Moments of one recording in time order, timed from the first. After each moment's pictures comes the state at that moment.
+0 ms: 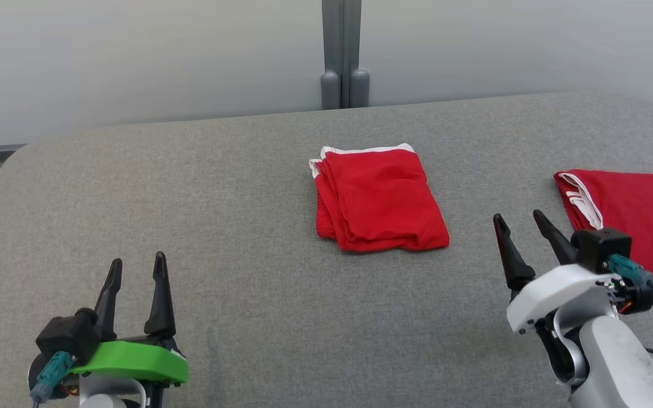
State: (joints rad) left arm -0.09 0.07 -0.01 0.27 -0.34 -0.13 -0.26; right arm -0.22 -0.16 0.10 0.32 0.30 0.13 -0.09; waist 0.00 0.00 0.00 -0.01
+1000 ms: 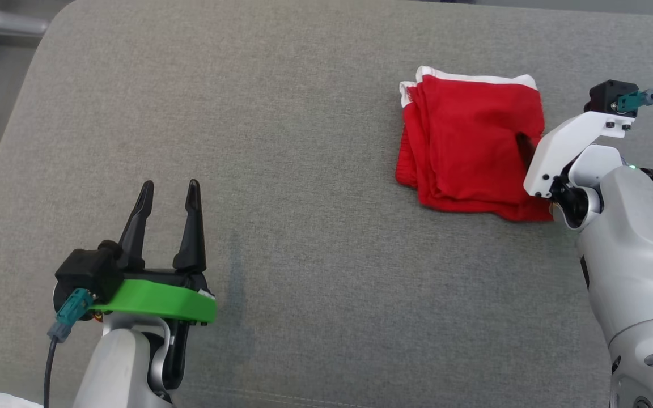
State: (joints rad) left arm -0.25 0.07 -0.13 0.23 -0.38 -0.13 -0.26; right arm -0.85 -0.12 -0.14 0.95 0.18 0.13 0.32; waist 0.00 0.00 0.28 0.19
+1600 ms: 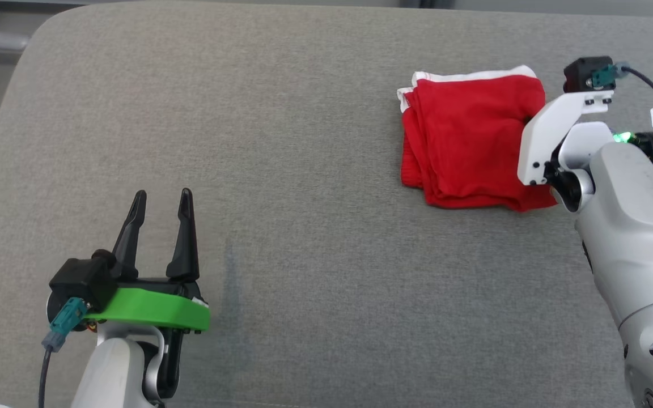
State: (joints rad) left arm -0.23 0.07 -0.11 0.23 -0.37 -0.13 -0.26; right arm -0.91 -0.16 0.04 0.98 0.15 0.13 0.33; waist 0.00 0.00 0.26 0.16
